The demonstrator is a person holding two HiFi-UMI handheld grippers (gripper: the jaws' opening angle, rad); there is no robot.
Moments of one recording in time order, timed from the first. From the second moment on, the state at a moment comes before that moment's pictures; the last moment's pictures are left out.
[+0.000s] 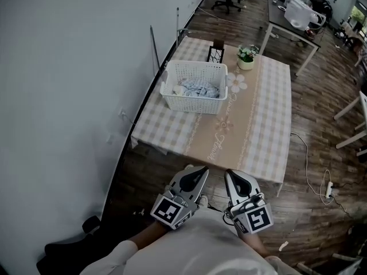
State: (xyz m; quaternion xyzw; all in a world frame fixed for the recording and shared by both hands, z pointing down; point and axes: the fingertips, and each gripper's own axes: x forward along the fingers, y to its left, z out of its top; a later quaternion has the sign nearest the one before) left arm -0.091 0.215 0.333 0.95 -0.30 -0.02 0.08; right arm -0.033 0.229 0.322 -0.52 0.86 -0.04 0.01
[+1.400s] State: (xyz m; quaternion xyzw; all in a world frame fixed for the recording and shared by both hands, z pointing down) left arm -0.107 -0.074 0.336 0.97 -0.22 0.01 0.08; right arm -0.051 -0.061 0.320 -0.58 0.82 -0.02 -0.01
